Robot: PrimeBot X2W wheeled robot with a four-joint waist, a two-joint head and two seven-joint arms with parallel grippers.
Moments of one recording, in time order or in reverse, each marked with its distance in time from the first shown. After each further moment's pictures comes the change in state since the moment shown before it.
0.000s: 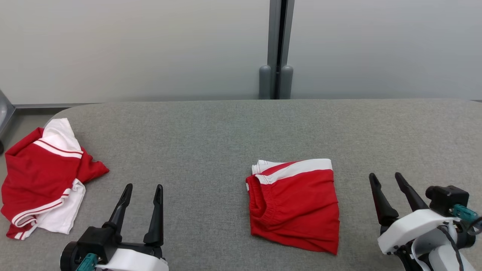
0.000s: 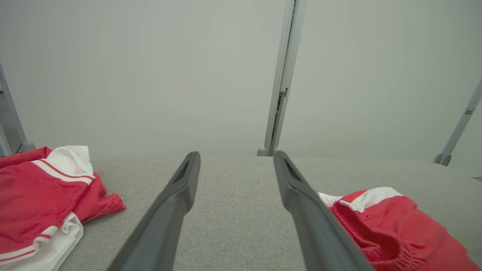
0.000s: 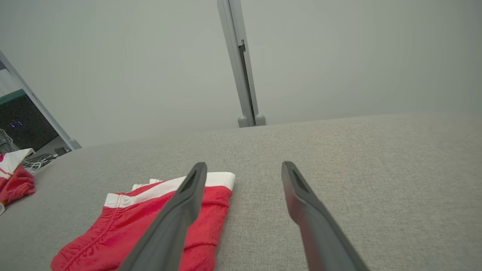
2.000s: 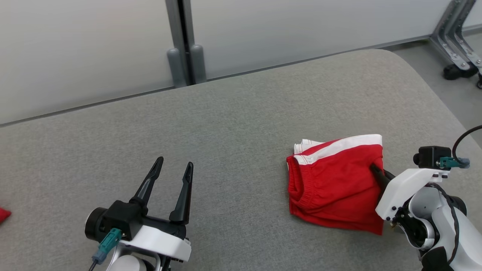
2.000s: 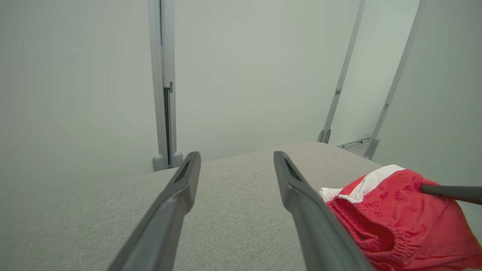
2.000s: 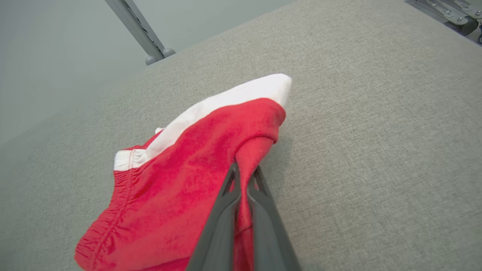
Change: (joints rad) left arm -0.114 -0.002 -0.116 0.010 -0.005 -0.036 0.000; right arm -0.235 -0.001 0.022 0.225 0.136 0.000 0.370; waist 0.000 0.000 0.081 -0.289
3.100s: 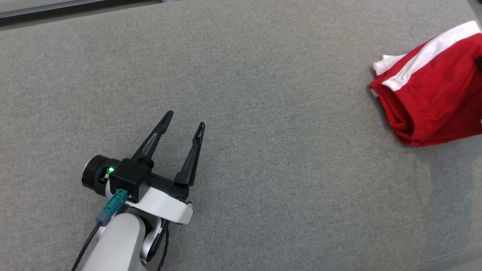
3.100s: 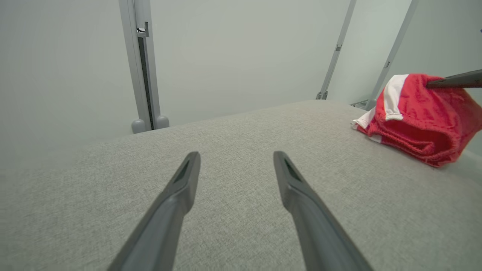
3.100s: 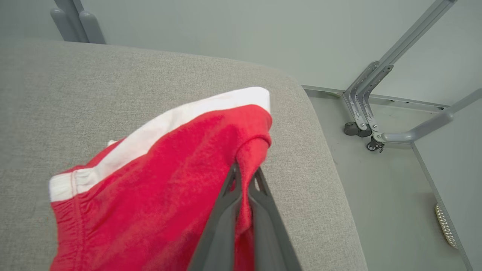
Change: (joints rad) left arm -0.197 0.059 -0.080 -0.005 0.054 -0.017 0.022; right arm -0.469 -0.416 0.301 0.196 0.030 0.000 -0.159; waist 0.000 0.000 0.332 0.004
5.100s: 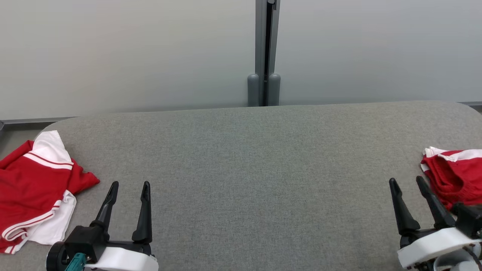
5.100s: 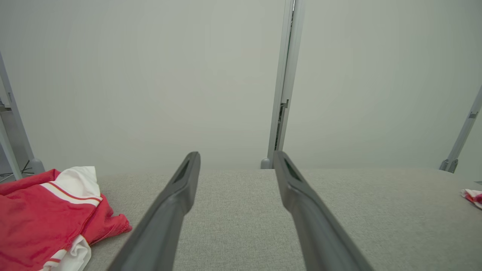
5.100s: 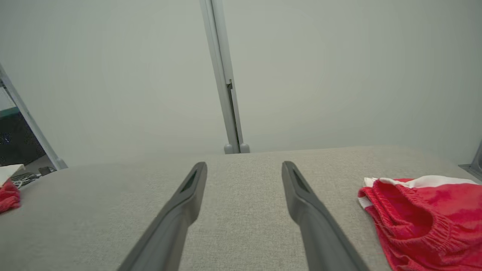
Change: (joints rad) left arm 0.310 0.002 0.175 -0.034 -0.090 0.116 -0.020; right arm 0.770 0.373 -0.388 -0.453 -0.216 0.000 -0.331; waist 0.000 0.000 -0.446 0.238
